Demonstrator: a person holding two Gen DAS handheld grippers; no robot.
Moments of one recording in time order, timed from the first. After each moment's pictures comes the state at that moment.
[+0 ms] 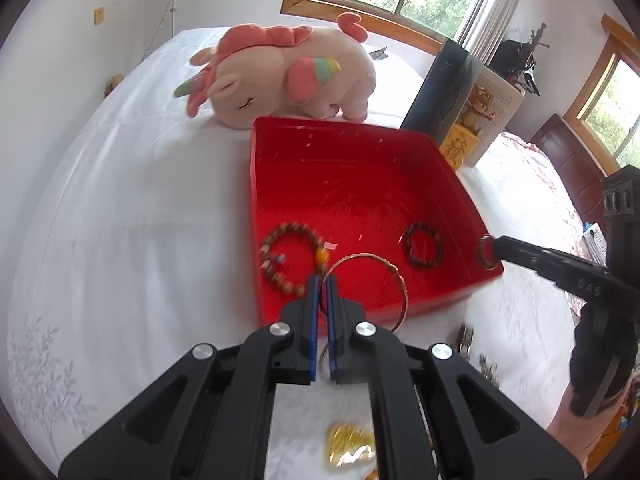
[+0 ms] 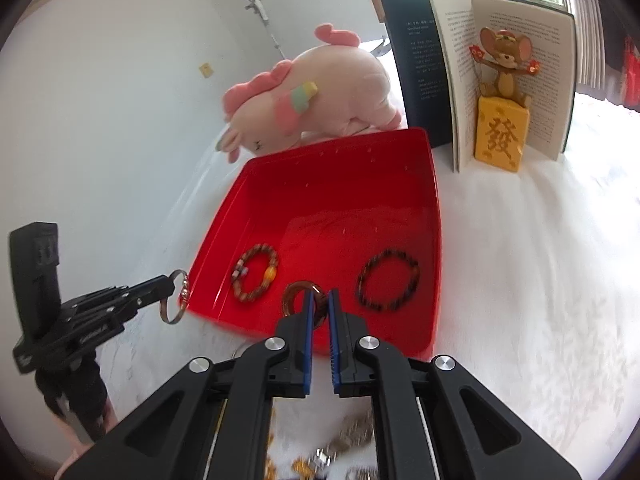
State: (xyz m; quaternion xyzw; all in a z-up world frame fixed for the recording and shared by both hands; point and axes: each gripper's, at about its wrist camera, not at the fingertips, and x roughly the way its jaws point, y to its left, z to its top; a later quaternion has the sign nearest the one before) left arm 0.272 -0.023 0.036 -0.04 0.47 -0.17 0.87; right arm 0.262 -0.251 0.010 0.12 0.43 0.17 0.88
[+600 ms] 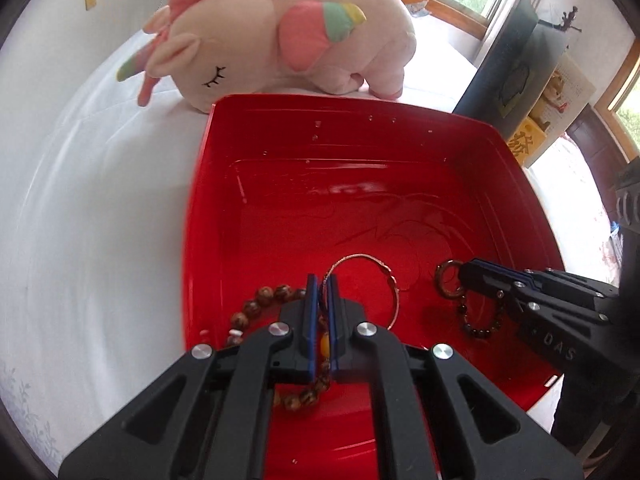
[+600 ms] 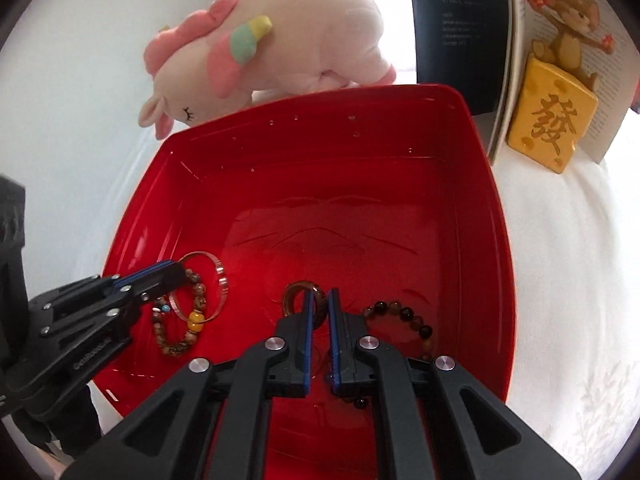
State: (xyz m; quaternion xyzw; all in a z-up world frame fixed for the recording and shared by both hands) left arm 0.368 -0.065 -0.027 -0.02 0.52 -0.13 0.85; right arm 0.355 -0.216 -0.054 0.09 0.50 0.13 0.85
